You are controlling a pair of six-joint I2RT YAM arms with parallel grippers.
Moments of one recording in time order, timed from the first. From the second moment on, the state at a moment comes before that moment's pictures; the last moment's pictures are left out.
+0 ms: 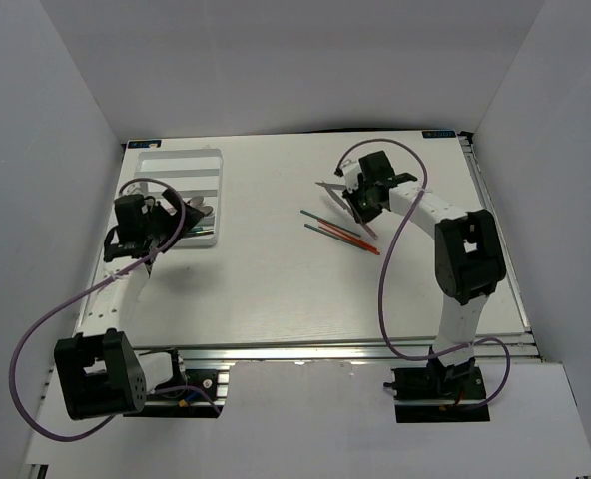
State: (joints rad) left arm 0.16 1.19 0.78 -0.24 0.28 -0.61; right arm 0.38 1.93 1.40 -0.50 -0.12 -0.34
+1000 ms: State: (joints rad) left arm -0.33 1.38 0.79 0.37 0.34 -0.97; right arm 0.75 1.74 1.54 -0.40 -0.44 0.15
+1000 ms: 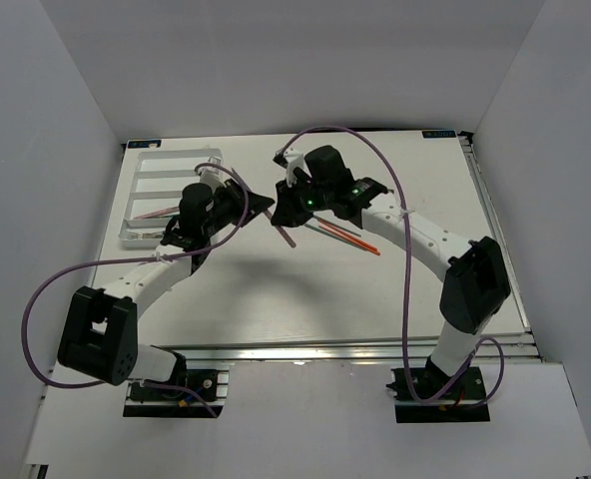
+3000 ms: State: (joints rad) left arm 0.21 1.91 1.58 -0.24 0.05 -1.07; right arm 0.40 1.77 1.52 -0.46 -0.10 0.10
